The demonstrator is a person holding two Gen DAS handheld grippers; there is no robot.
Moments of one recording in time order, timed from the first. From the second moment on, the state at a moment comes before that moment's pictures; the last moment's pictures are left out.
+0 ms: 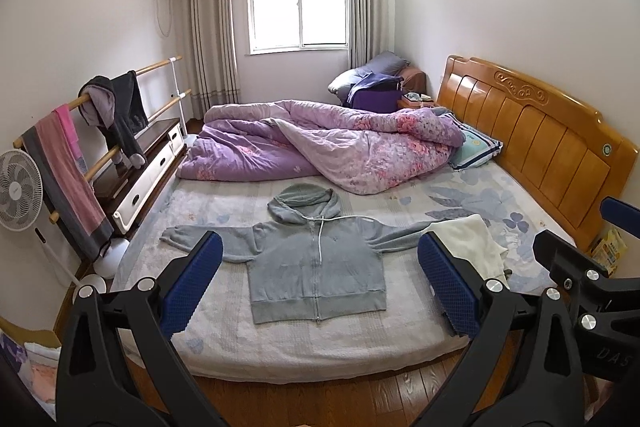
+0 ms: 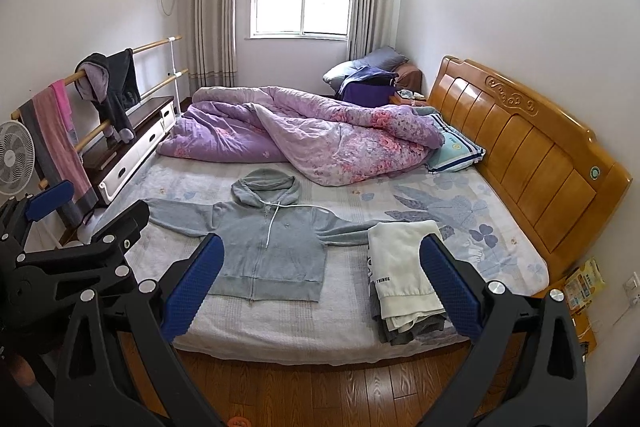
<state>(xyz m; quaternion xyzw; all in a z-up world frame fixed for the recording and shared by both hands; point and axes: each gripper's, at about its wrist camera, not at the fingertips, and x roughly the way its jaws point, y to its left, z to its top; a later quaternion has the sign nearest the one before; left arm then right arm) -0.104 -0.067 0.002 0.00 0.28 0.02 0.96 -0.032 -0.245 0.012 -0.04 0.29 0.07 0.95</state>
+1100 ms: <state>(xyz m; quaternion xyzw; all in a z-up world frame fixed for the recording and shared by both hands) -0.083 -0.053 -0.006 -0.01 0.28 0.00 0.96 -0.031 -0.233 0.014 -0.04 0.30 0.05 0.95</state>
